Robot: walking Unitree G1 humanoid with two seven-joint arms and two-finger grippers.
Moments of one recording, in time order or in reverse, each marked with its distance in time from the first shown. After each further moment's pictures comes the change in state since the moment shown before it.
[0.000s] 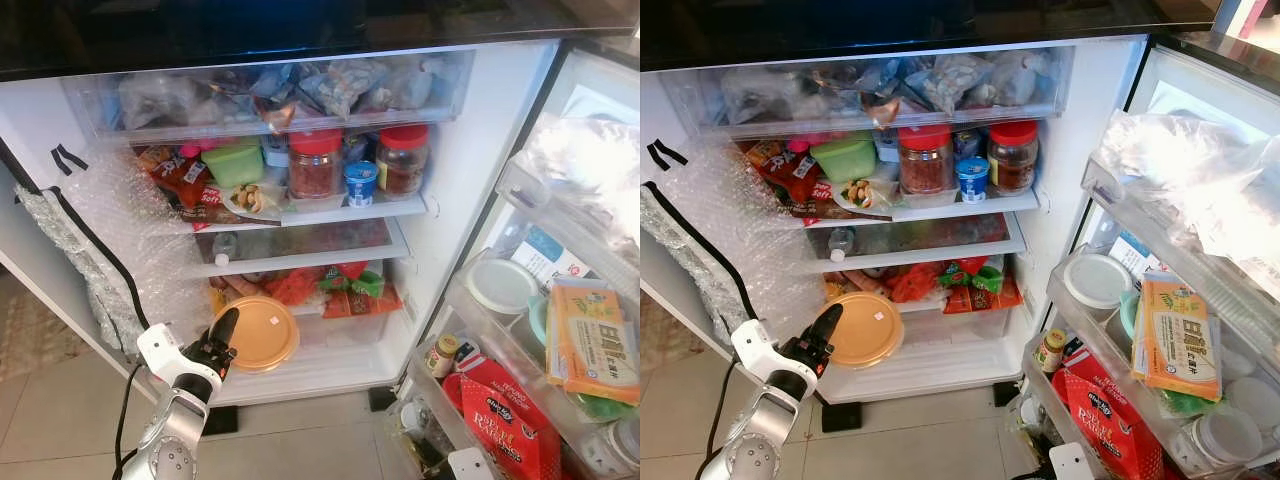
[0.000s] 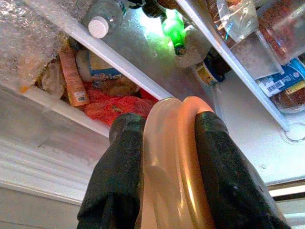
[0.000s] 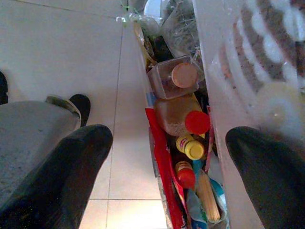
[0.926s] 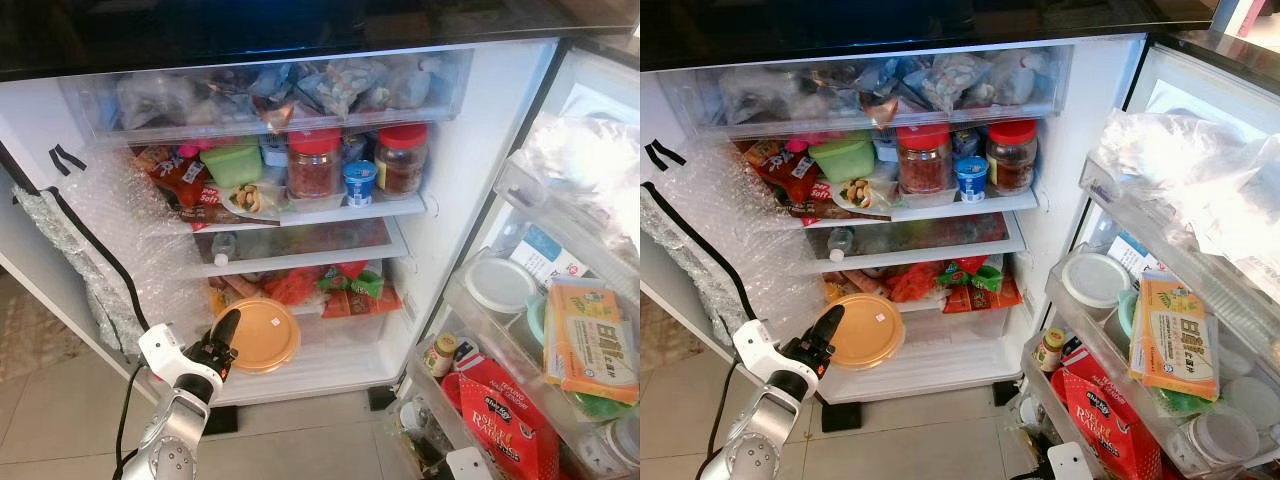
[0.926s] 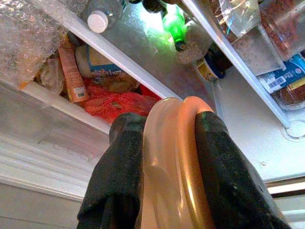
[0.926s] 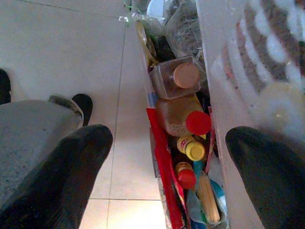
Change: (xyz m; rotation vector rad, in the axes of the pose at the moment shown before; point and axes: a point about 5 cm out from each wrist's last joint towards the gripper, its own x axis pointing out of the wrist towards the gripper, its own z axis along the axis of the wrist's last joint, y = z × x) left arm 0.000 -0.001 -0.002 -0.007 0.011 0.000; right arm 0.000 0.000 0.001 -0.009 -0.002 0.010
